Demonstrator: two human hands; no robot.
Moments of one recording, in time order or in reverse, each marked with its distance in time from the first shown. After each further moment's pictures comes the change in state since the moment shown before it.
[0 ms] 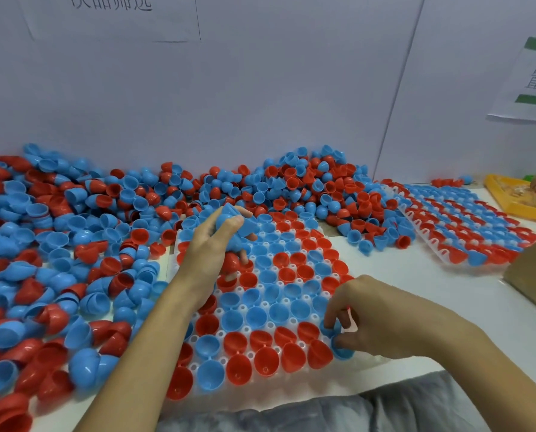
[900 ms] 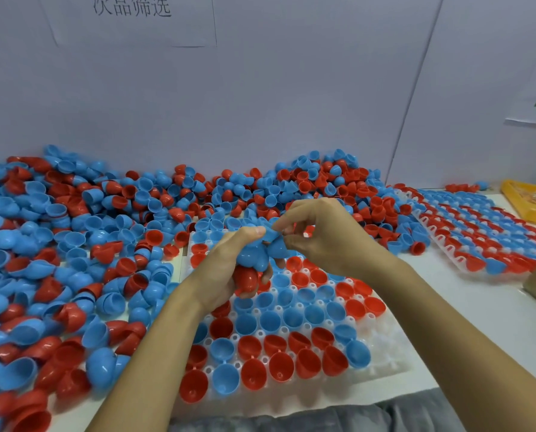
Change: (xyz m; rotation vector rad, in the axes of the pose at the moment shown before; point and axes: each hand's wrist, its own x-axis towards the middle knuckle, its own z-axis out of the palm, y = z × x) left_hand -0.006 0.009 -0.004 -0.035 -0.309 -0.172; right_hand 0.072 -0.043 -0.044 0.312 0.617 -0.380
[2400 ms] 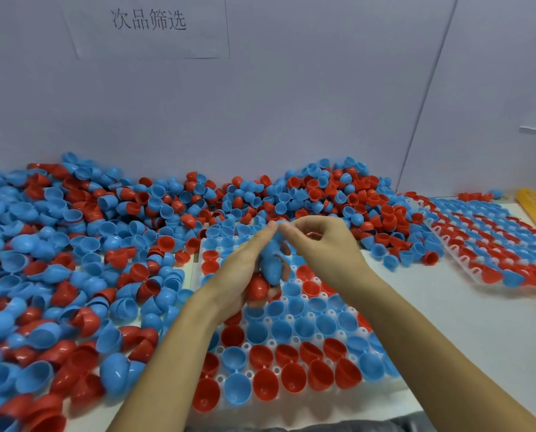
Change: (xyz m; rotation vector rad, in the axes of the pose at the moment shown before) left_hand 0.005 -0.005 -0.002 -0.023 0.017 -0.091; right_hand 0.002 -0.009 0.032 0.465 0.221 0.321
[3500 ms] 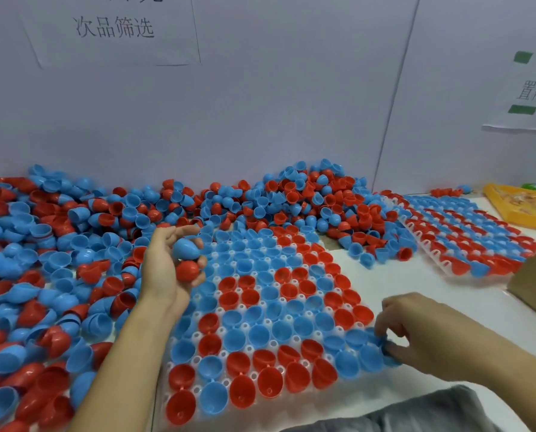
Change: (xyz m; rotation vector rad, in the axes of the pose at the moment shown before) left_hand -0.004 0.008 -0.034 -0.365 0.528 0.202; right_hand -0.086 0.044 -0.124 -1.065 -0.545 0.238
